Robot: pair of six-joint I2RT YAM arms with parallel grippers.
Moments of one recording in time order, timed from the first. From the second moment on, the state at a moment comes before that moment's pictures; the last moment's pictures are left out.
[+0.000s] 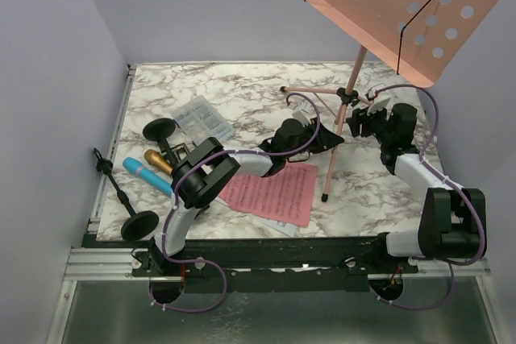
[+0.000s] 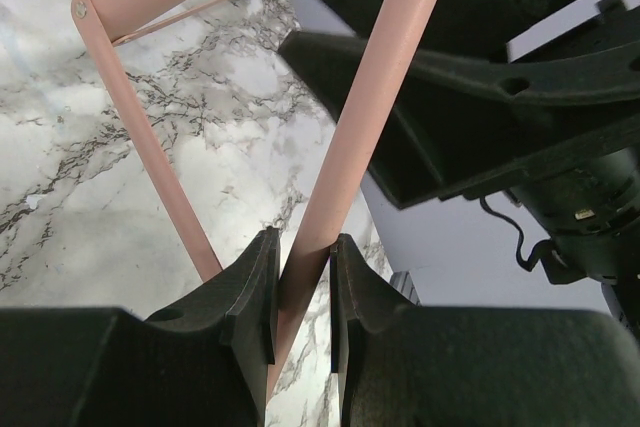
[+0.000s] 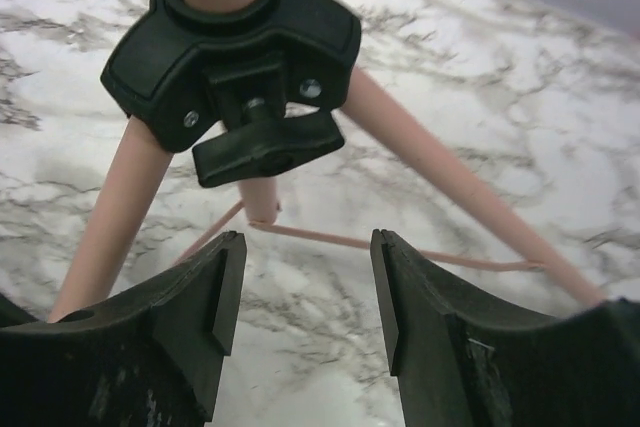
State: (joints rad) left arm -0.88 2.13 1.27 0.75 0.18 -1.06; right arm -0.03 1.37 0.69 0.36 -0.40 -0.20
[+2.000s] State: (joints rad) left arm -0.87 2.13 1.26 0.76 0.19 -1.10; right arm -0.28 1.48 0.86 0.21 -0.87 0.74
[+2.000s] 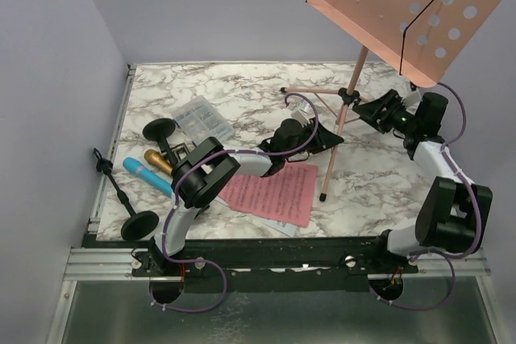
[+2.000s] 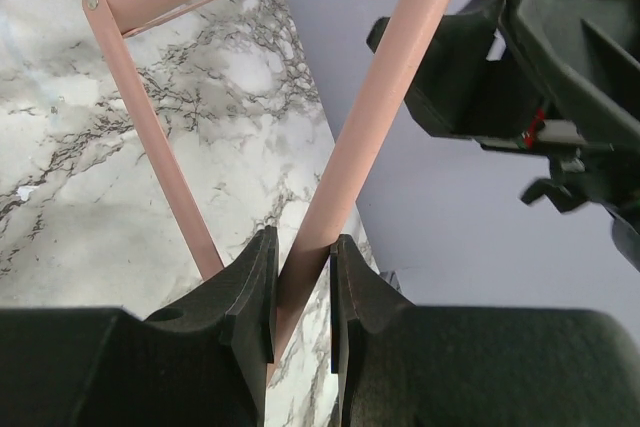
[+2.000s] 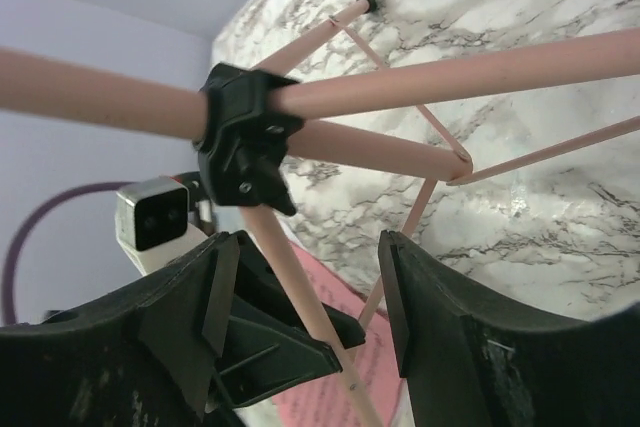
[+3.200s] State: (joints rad) left arm -0.83 1.97 1.03 0.81 0.11 -1.16; right arm 0.30 1.56 1.00 0.07 -0.03 0.27
